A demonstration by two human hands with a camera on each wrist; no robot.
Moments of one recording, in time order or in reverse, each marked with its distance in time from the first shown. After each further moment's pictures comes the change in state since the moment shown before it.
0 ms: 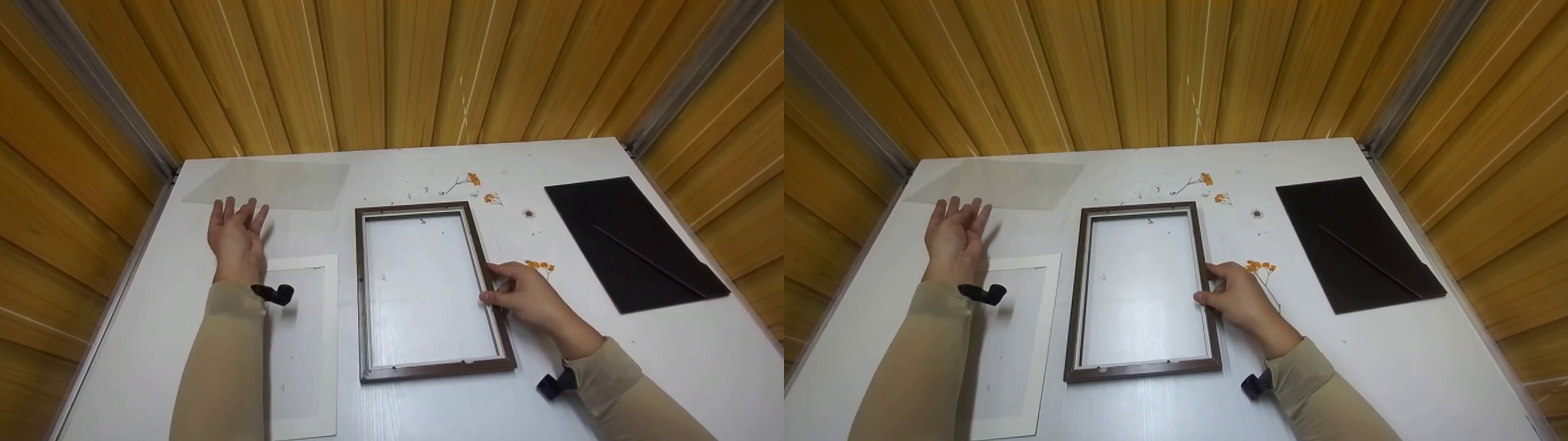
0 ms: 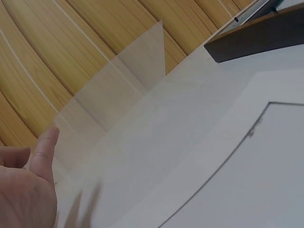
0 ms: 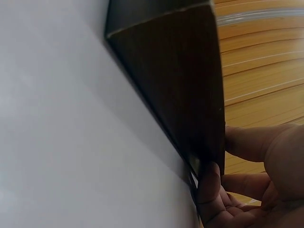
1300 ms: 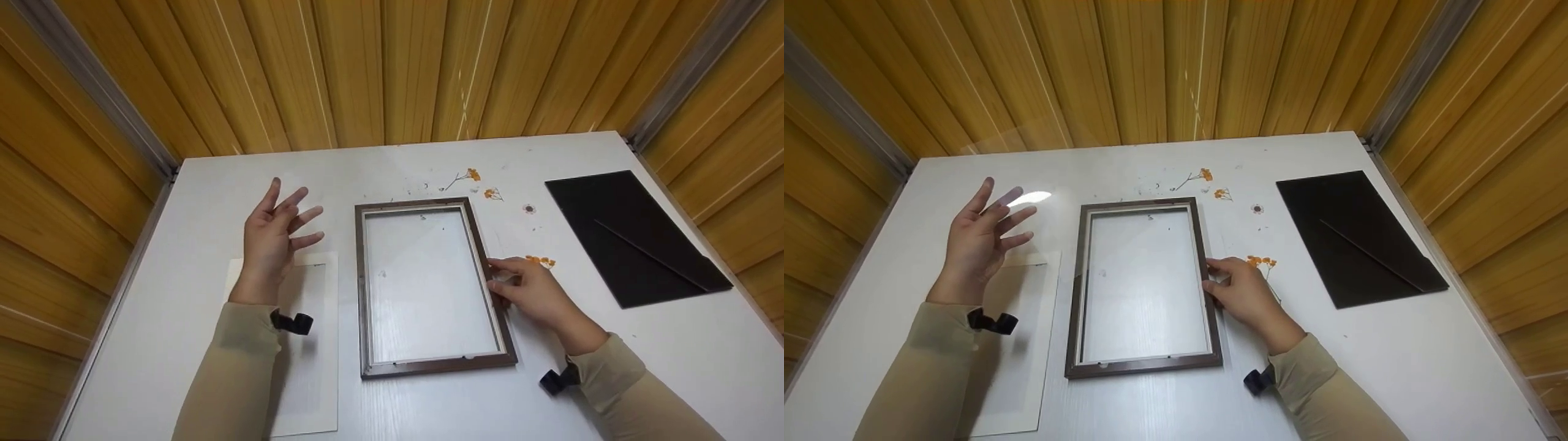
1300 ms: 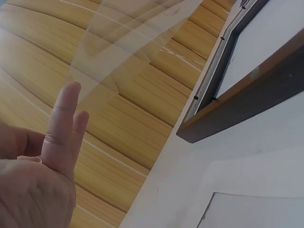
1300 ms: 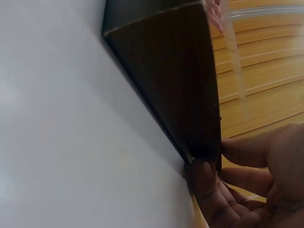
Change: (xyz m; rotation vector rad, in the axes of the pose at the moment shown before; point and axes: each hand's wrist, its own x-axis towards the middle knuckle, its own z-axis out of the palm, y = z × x) left_hand -0.084 -0.017 0.035 0.612 -0.431 0.036; right_hand -0.004 0.001 -0.002 -0.050 0.052 -0.035
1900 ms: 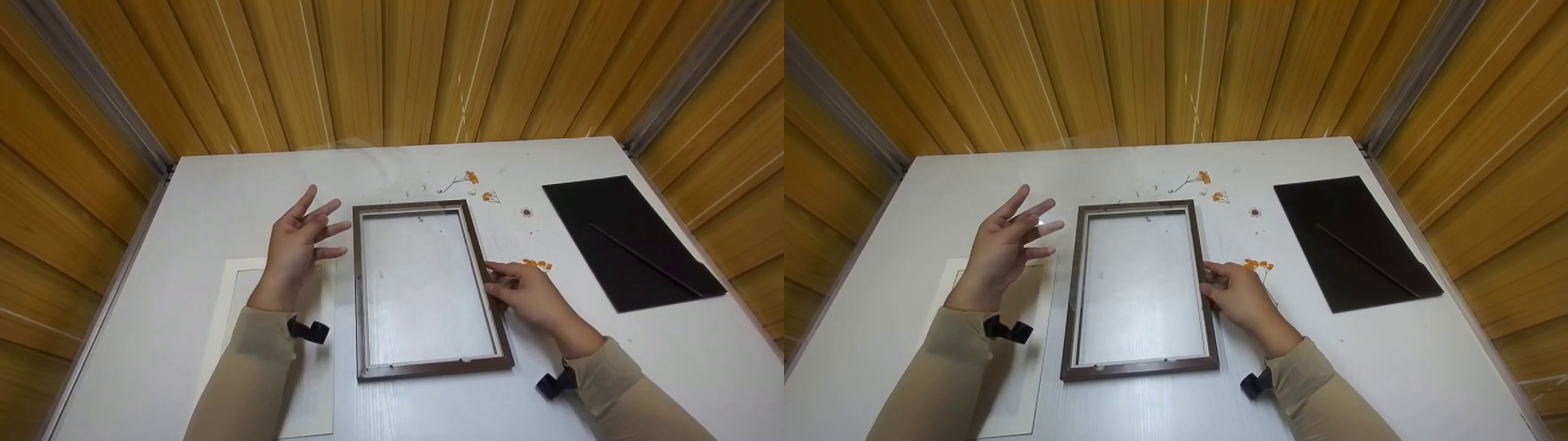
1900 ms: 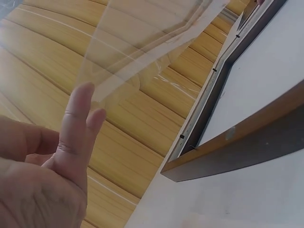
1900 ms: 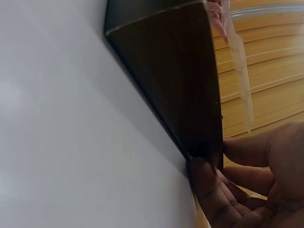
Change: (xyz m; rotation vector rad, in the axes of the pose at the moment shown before) left_hand -0.012 -0.013 0.031 -0.031 -0.135 -0.050; right_hand 0.002 0.001 0.000 0.027 -0.005 0.007
